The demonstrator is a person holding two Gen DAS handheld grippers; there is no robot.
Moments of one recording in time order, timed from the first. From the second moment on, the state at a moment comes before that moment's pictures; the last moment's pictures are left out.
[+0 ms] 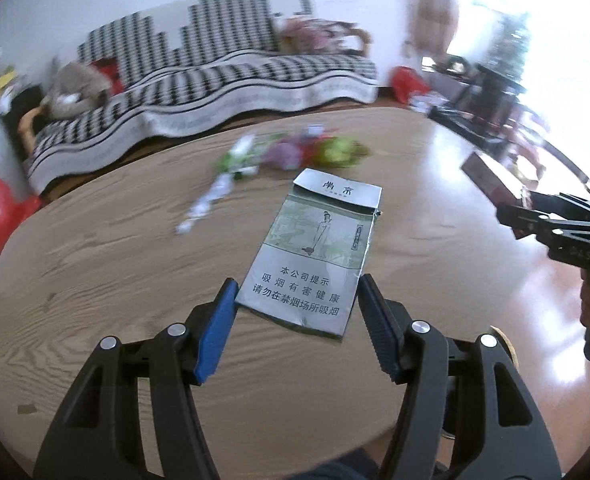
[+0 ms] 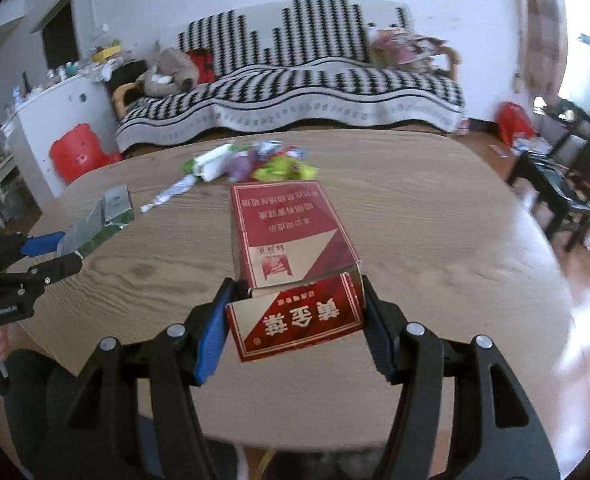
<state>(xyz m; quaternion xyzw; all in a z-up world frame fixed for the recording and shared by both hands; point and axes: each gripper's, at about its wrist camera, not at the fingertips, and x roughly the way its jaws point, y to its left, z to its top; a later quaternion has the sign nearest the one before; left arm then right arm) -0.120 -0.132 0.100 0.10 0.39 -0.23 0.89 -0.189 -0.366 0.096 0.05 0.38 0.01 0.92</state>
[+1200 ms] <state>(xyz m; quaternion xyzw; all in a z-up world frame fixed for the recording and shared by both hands) -0.239 -0.320 -0.092 0.21 0.54 -0.39 0.71 -0.366 -0.487 -0.111 0.27 0.54 -0.09 0.79</state>
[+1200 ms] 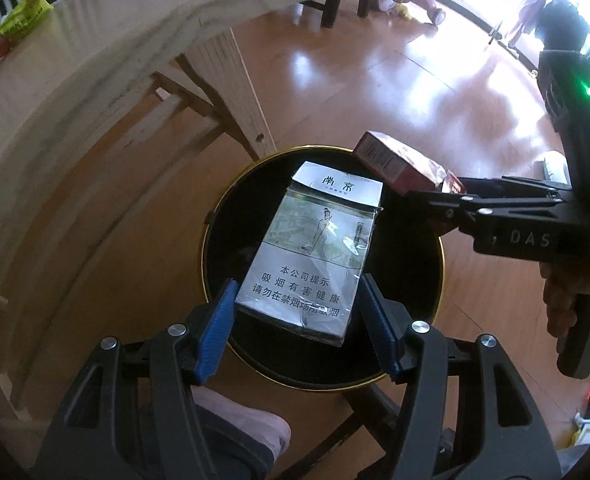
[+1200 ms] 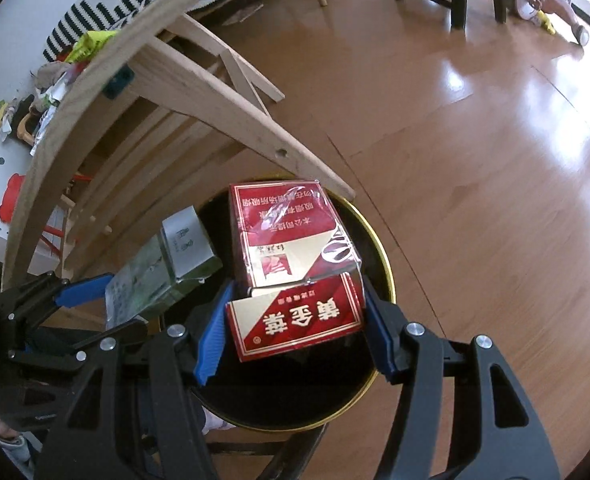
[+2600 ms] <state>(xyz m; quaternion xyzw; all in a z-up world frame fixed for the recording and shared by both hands) -0.028 -0.069 -0.001 0.08 0.49 -0.13 0.86 -0.120 -0.340 0.001 0.01 0.46 0.01 0.89</state>
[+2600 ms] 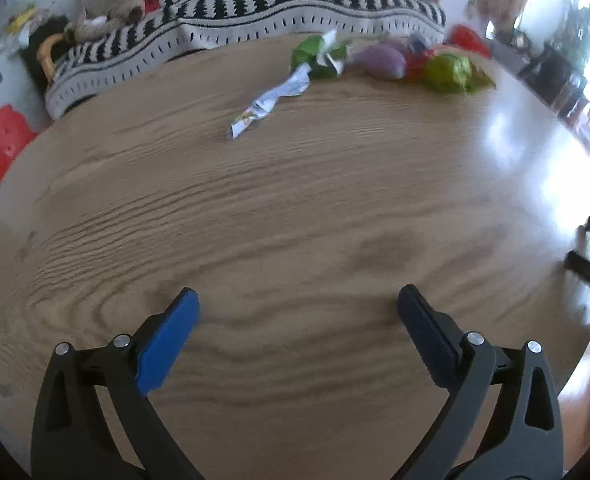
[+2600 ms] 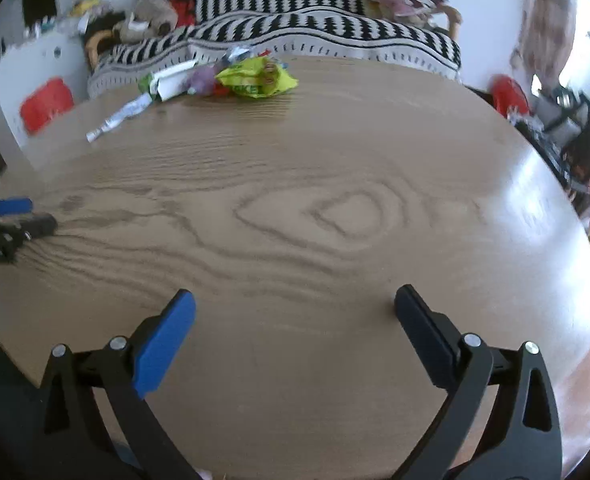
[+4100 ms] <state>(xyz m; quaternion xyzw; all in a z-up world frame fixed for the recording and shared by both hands) 0.122 -0.097 0.004 0.14 0.47 -0.19 0.85 0.086 -0.338 0.014 0.04 0.45 0.02 0.89</state>
